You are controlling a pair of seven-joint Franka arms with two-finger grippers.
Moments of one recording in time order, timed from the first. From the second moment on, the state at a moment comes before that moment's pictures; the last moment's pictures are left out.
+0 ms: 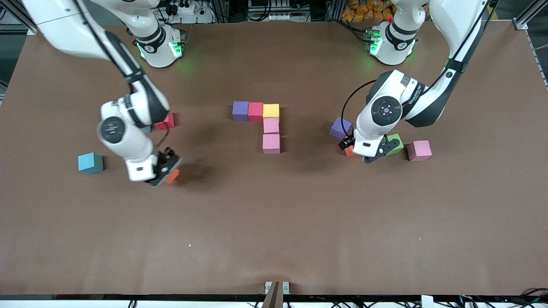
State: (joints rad) left arm 0.11 0.34 -0.60 -2.08 0.18 2.15 -1.19; right arm -0.04 0.42 0.31 -2.08 -0.22 2.52 -0.59
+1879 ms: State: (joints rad) left arm 0.14 0.35 -0.68 -2.41 0.34 2.59 -1.94; right arm 0.42 0.62 0.32 -1.92 -0.22 2.56 -0.63
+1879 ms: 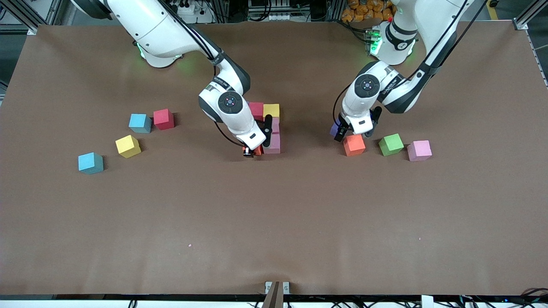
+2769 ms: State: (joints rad) left arm 0.13 0.37 -0.68 -2.41 0.35 2.60 -1.97; right arm 0.44 0.63 0.31 -1.90 -0.16 2.56 -0.63
